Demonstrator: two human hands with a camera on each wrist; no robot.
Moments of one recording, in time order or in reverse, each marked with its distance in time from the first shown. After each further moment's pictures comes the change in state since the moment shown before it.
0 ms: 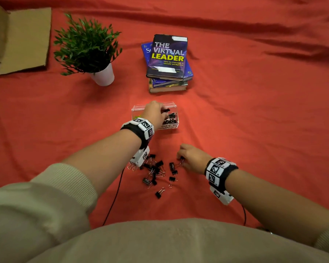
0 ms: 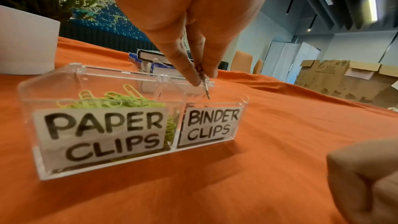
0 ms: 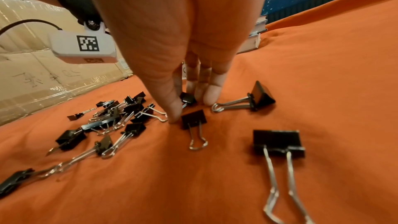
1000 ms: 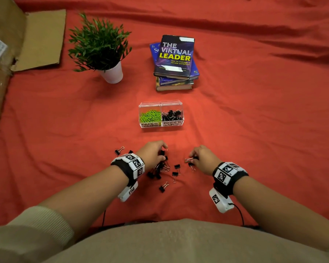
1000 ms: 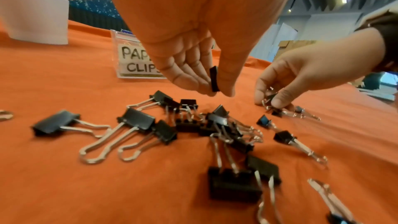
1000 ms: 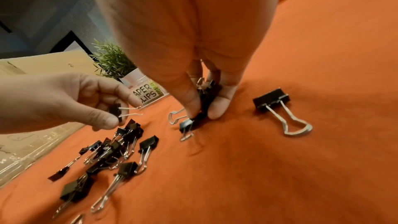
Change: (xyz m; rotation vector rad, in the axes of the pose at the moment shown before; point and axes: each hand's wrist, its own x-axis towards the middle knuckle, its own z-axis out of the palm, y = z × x) left_hand -0.114 -0.052 0.033 0.032 -0.345 0.004; right_hand -0.020 0.003 0.019 0.266 0.147 0.357
